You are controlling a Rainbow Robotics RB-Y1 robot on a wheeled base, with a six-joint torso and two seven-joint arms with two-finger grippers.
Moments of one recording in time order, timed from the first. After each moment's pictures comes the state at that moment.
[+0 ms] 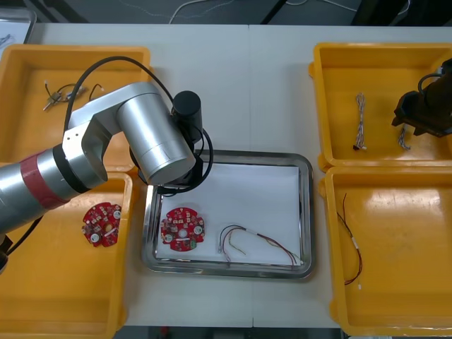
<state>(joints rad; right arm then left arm) -0.92 -0.73 0.11 -0.78 -0.72 1.29 1.22 -0.85 0.61 -0.85 -1.73 0.62 1.58 -0.53</state>
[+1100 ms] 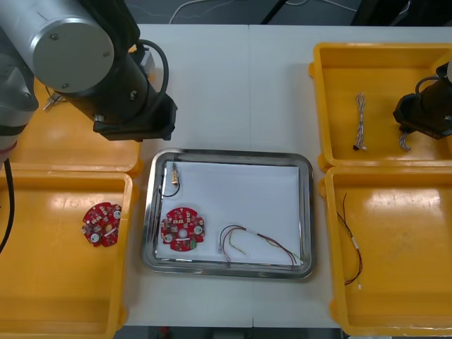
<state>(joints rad) -0.93 -0.71 0.12 -0.73 -0.67 1.23 1.21 -0.85 0.63 -0.34 -1.95 0.87 1.91 -0.70</state>
